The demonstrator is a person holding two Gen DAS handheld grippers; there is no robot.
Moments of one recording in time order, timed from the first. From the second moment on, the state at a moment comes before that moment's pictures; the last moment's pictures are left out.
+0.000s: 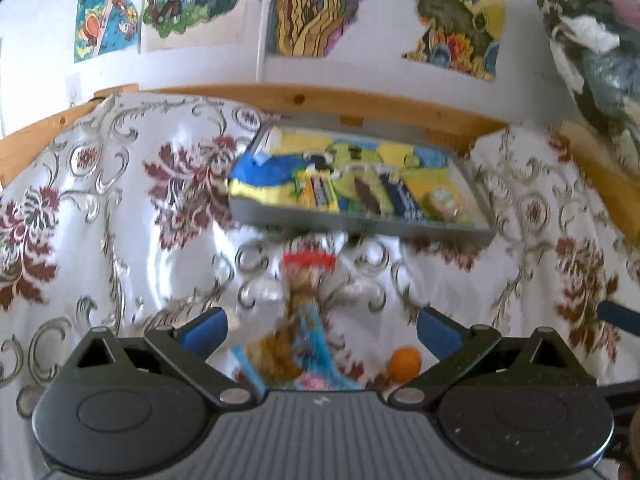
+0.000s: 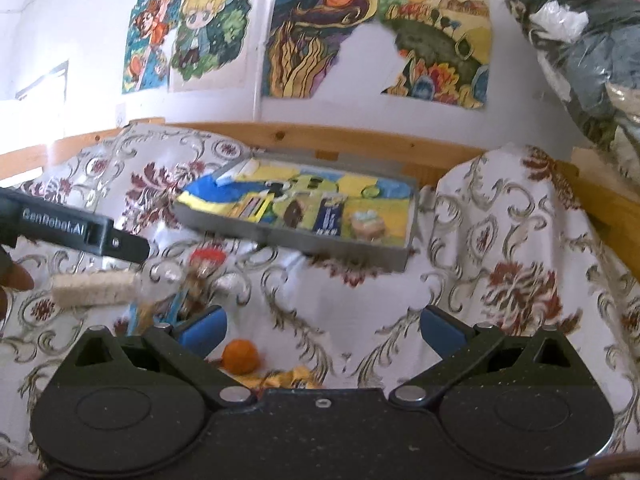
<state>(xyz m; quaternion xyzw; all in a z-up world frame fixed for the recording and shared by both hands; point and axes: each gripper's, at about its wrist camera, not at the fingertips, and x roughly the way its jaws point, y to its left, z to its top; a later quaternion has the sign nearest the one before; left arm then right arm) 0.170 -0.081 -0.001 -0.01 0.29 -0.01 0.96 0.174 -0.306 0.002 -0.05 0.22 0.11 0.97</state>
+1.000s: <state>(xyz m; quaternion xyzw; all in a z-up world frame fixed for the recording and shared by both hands) 0.179 -0.078 -0.063 0.03 0.41 0.00 0.91 0.187 -0.296 -0.055 -0.04 0.34 0.14 0.93</state>
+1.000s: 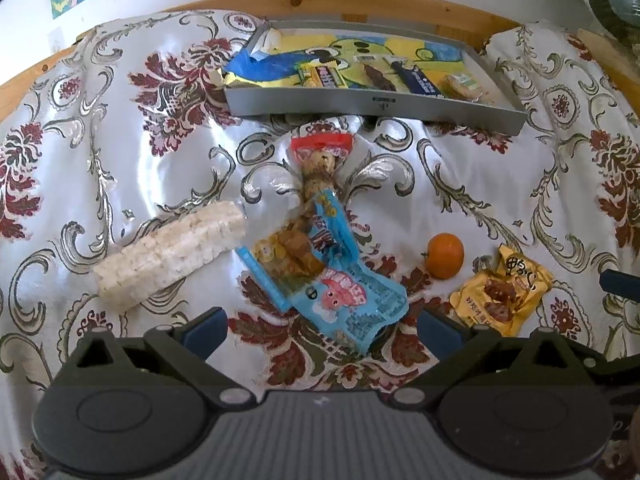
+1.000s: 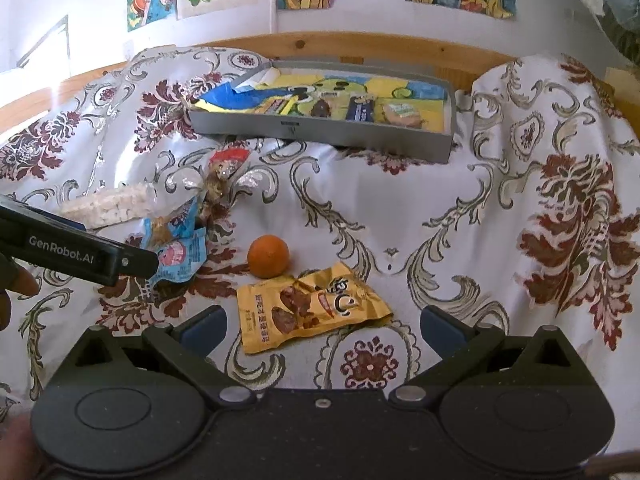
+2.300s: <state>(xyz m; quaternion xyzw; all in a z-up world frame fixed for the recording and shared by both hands) 0.247 -0.057 -0.091 -0.06 0.51 -0.07 0.85 0.242 -0.279 -0.095 -0.05 0.37 0.24 0.90</state>
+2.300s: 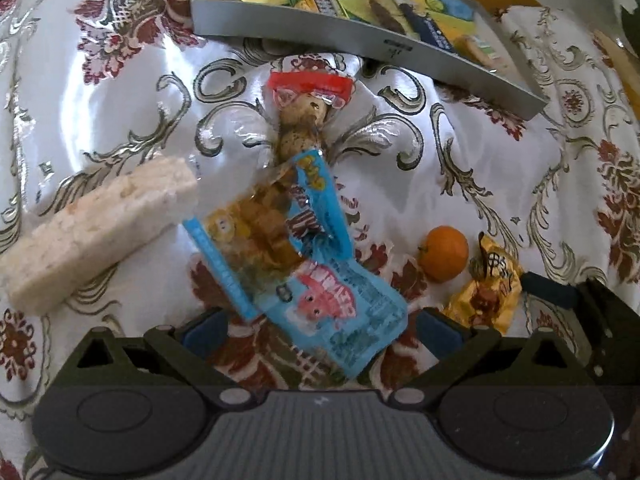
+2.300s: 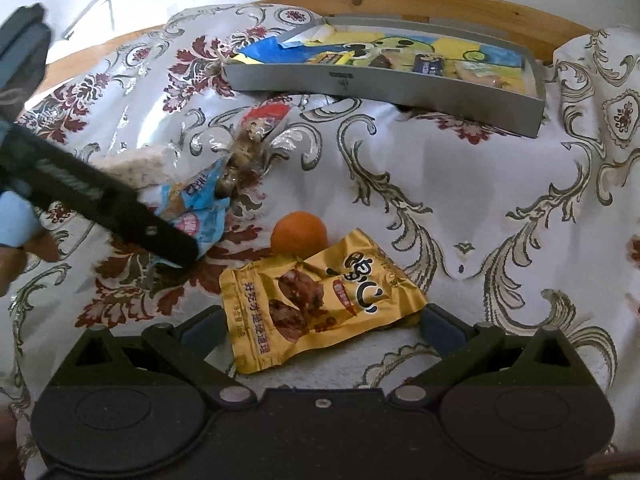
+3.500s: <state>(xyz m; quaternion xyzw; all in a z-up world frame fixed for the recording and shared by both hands) 0.242 -0.077 -0.092 -0.03 0.54 -0.05 0.84 0.231 -0.284 -0.085 -0.04 0.36 0.20 0.91</state>
